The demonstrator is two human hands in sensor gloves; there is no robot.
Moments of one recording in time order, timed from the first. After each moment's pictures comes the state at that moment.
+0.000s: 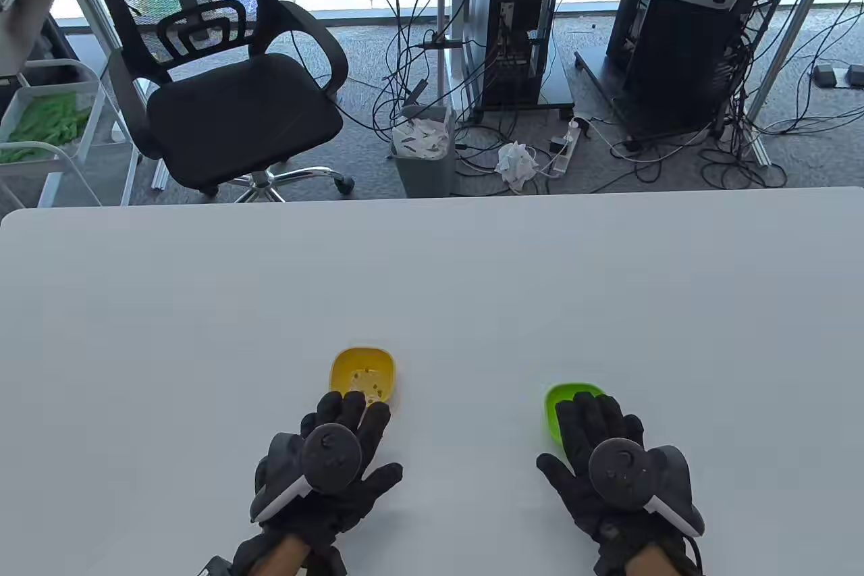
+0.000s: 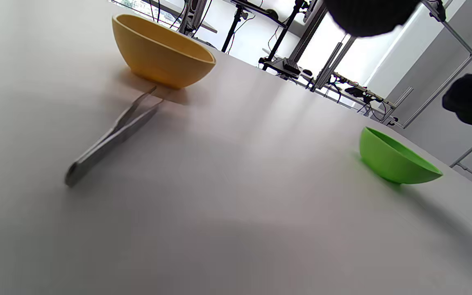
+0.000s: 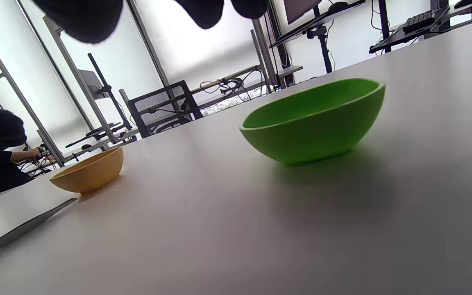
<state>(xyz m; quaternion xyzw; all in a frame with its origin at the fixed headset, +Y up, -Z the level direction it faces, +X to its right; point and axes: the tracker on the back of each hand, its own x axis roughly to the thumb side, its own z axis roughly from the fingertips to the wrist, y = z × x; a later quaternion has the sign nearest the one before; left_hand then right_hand) -0.168 -0.719 -0.237 -0.14 -0.14 0.18 0.96 0.189 -0.719 -0.221 0.11 0.05 0.97 0.21</state>
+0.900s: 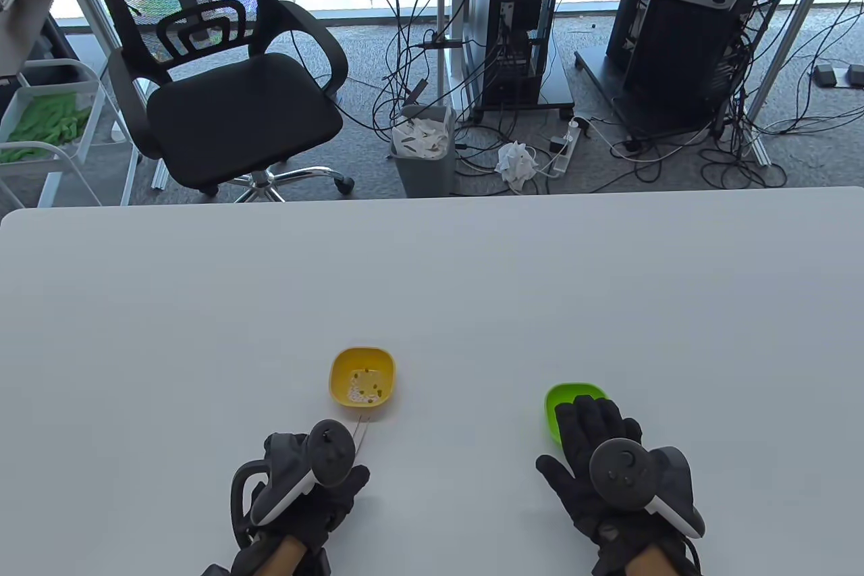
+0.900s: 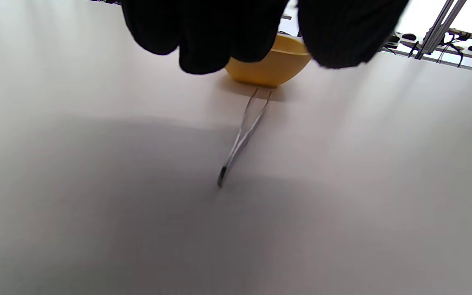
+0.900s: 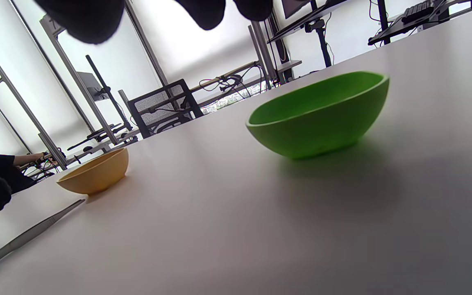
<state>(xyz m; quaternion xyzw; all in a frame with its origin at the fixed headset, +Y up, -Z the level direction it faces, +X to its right) -0.185 -0.724 -0.240 -0.17 0.01 0.06 0.98 0.188 -0.720 -0.220 0.11 0.06 0.97 0.22</state>
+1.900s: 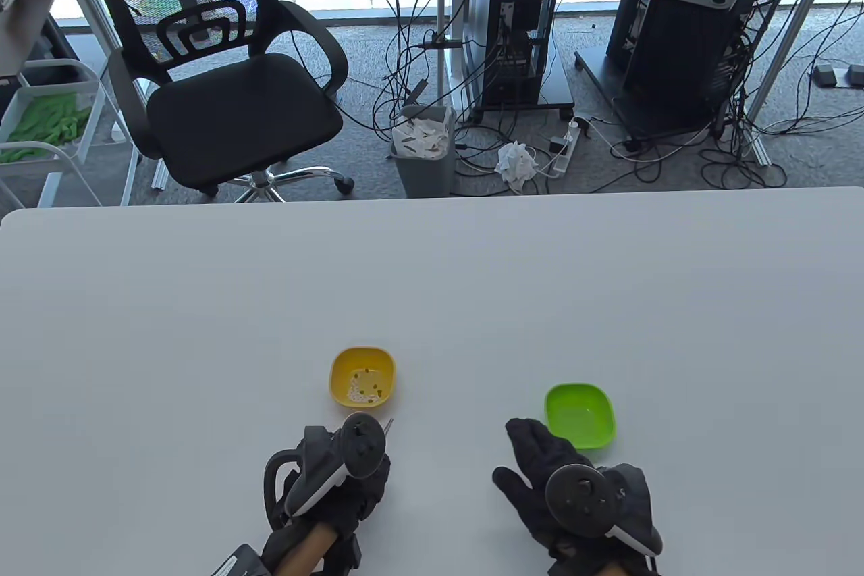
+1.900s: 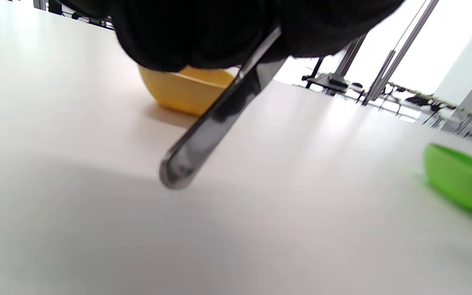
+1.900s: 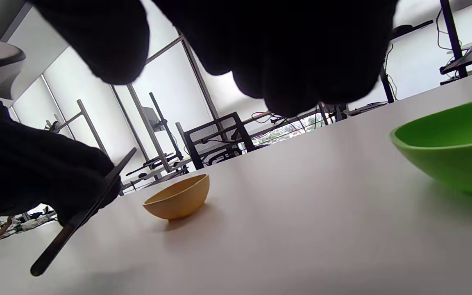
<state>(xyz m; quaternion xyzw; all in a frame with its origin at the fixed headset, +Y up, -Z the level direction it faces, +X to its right) -0.146 -0.701 -0.235 -0.09 -0.05 0.16 0.98 0.110 -0.697 -0.203 0.20 -0.02 0.94 0.27</state>
